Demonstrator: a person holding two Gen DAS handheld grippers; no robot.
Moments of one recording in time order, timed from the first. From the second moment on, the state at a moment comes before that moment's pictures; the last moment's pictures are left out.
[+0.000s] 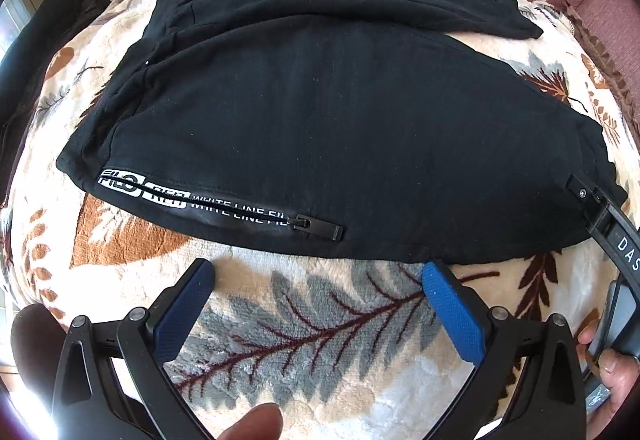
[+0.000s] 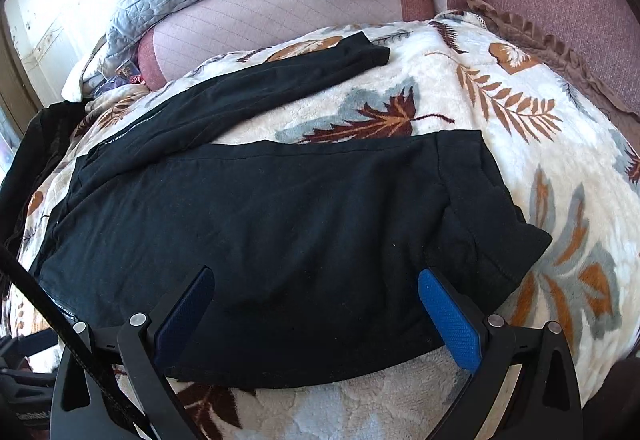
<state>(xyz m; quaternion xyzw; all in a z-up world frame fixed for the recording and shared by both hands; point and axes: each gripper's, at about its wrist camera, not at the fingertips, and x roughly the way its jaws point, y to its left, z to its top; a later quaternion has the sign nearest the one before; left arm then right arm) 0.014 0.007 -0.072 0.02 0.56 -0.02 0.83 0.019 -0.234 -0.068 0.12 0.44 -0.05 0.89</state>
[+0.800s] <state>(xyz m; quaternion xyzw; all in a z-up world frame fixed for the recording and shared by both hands) 0.000 0.008 -0.072 0.03 0.56 -0.02 0.83 0.016 -0.248 -0.072 0.18 0.42 -0.05 0.89</state>
